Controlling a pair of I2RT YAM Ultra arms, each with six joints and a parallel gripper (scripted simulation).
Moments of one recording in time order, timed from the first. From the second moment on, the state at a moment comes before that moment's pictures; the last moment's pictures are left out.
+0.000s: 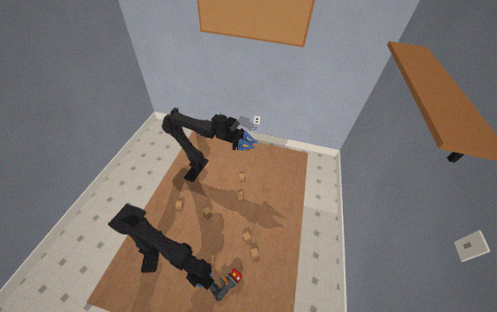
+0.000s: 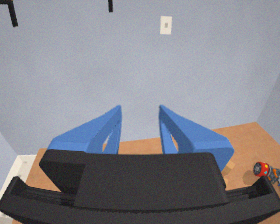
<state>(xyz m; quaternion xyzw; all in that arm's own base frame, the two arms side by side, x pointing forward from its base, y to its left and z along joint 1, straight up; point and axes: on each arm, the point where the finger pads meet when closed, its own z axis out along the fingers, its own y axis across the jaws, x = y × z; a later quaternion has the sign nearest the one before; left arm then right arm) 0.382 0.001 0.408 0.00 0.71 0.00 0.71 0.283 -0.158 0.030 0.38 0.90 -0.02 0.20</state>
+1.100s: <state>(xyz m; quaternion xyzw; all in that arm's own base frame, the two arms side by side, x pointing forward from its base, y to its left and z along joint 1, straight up) 0.382 0.001 0.408 0.00 0.71 0.00 0.71 0.401 -0.090 0.044 0.18 0.89 -0.01 0.42</state>
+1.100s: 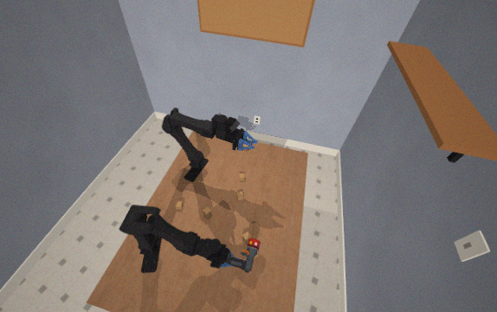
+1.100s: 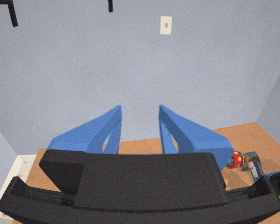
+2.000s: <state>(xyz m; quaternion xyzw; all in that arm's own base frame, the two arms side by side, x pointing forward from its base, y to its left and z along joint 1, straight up) 0.382 0.001 0.408 0.00 0.71 0.00 0.71 0.435 0.062 0.070 -0.04 0.82 0.03 0.58</state>
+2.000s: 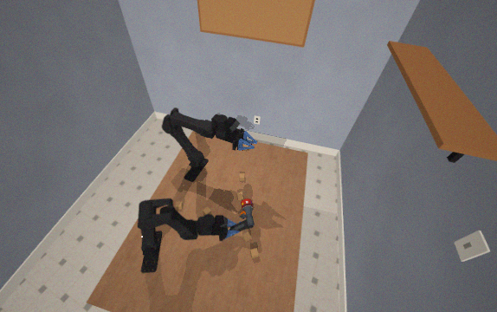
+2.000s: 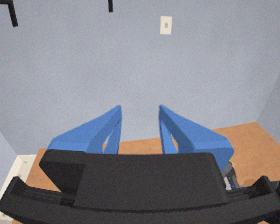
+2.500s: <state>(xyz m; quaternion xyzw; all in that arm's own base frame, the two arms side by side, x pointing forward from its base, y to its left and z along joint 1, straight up) 0.382 0.001 0.408 0.00 0.71 0.00 0.71 0.439 0.121 0.082 -0.11 0.75 0.06 0.65</state>
